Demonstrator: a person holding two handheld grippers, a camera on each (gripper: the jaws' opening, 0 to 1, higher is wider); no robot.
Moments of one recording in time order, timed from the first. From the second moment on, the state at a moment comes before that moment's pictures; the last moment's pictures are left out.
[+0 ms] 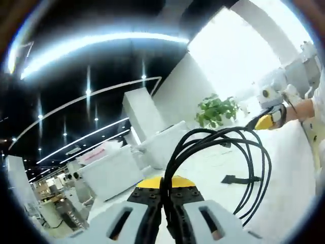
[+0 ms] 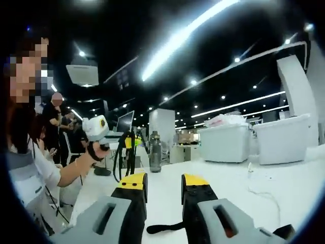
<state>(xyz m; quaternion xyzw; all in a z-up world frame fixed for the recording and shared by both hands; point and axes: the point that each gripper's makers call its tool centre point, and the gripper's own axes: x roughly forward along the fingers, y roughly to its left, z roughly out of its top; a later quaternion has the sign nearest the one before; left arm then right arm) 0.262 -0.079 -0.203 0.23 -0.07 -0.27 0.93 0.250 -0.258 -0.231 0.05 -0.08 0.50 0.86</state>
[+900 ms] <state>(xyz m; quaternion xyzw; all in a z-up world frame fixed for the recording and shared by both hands) 0.289 -0.211 -0.289 0.26 0.10 -0.46 0.84 0.273 -0.222 -0.279 -0.20 0.02 0.47 0.86</state>
